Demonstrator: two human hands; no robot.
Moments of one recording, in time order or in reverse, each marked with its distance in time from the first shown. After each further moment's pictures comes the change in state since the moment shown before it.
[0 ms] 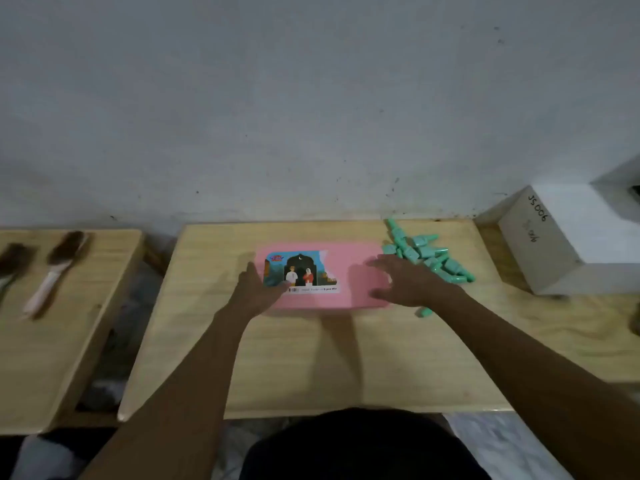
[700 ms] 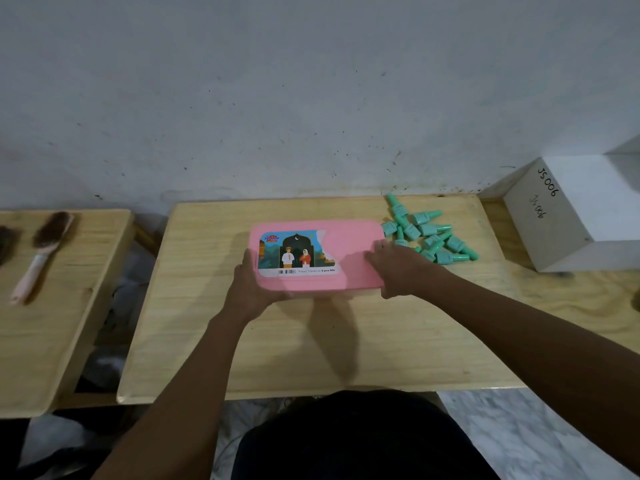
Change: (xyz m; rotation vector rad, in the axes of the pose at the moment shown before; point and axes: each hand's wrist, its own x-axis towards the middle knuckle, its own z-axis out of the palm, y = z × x) left_hand -0.015 -0.024 0.013 -0.154 0.009 0.134; right_hand 0.023 -0.001 0.019 -0.624 -0.125 -0.120
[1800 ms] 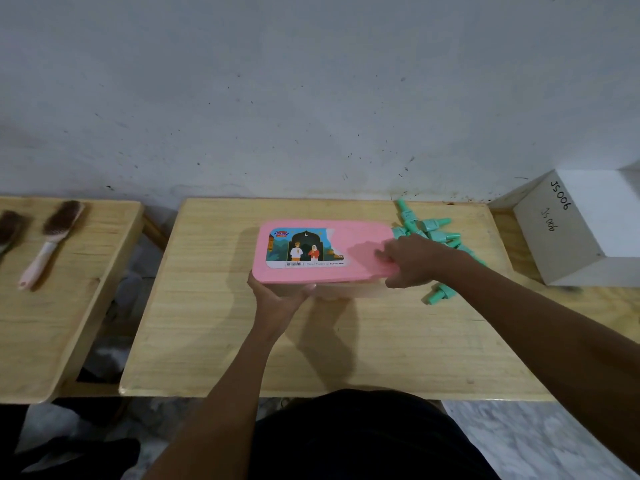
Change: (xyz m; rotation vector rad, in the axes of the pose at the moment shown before) left_hand -0.032 0.003 0.051 -0.578 0.164 -0.060; right_hand -0.004 0.018 -0.033 0.210 -0.014 -0.058
